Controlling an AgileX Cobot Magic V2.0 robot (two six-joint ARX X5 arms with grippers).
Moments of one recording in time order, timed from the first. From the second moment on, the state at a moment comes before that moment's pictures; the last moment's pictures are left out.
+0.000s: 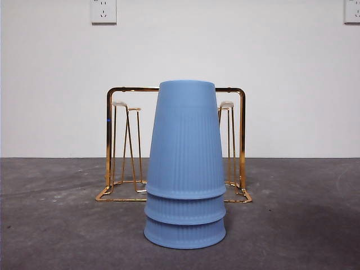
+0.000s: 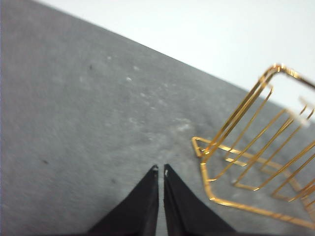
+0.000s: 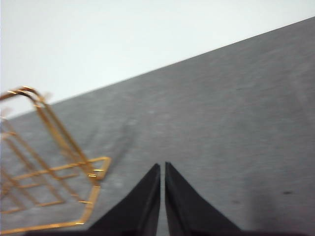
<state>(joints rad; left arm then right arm) -0.03 0.01 0.03 -0.17 0.16 -0.46 -0.02 0.01 0.02 -0.08 -0.21 0.41</state>
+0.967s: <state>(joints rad) -0.03 0.40 0.64 -0.56 0.43 -0.32 -0.02 0.38 0.69 -0.54 -0.47 0.22</state>
